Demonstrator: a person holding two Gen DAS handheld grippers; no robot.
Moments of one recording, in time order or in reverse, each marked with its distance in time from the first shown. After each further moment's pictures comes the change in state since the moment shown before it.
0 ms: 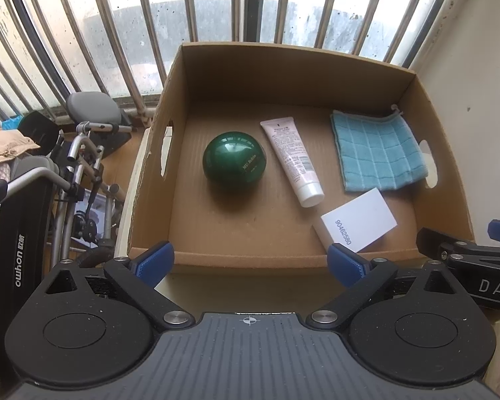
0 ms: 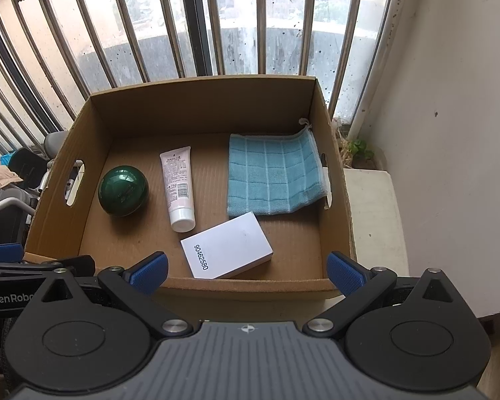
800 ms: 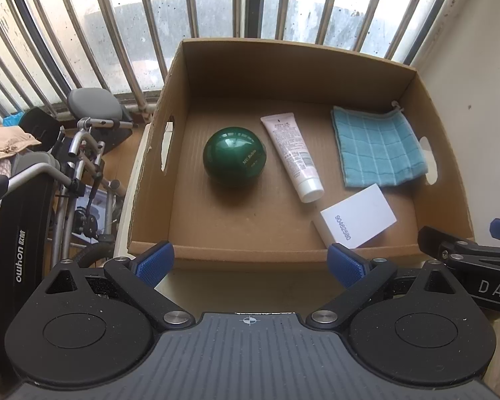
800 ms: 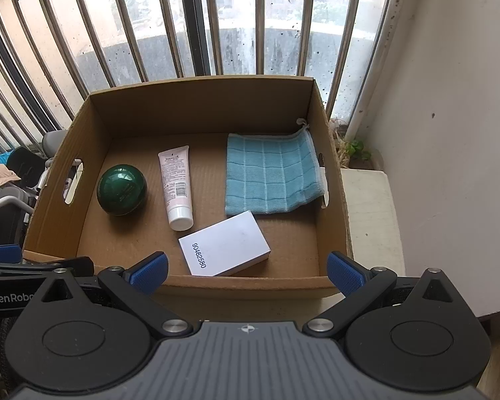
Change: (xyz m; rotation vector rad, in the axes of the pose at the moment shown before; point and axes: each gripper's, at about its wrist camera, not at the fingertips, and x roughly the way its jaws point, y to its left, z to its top) left arm -0.002 -0.003 -0.001 -0.021 0.010 0.008; right arm -0.001 0.000 -0.002 -0.005 -0.003 -0.011
